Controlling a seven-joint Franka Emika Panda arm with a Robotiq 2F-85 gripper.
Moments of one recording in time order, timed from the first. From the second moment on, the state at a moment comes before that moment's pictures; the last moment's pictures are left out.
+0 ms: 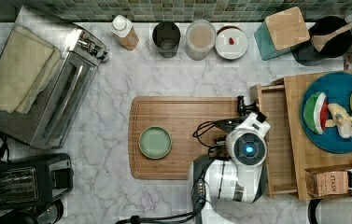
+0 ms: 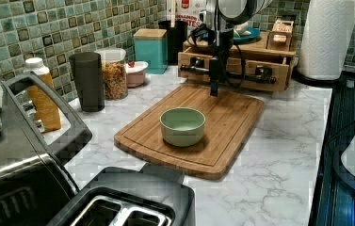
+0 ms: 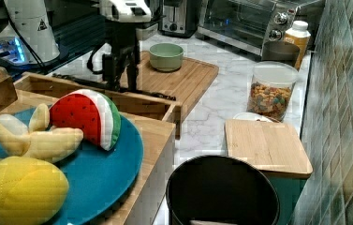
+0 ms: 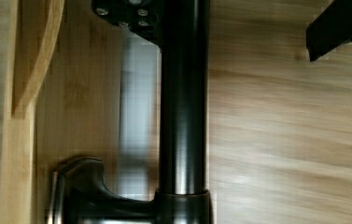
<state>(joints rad) -0.21 0.11 -0.09 -2.54 -0.21 1.12 -1.01</state>
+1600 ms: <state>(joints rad) -0.11 0.00 0.07 -2.68 -0.20 1.16 -0.73</state>
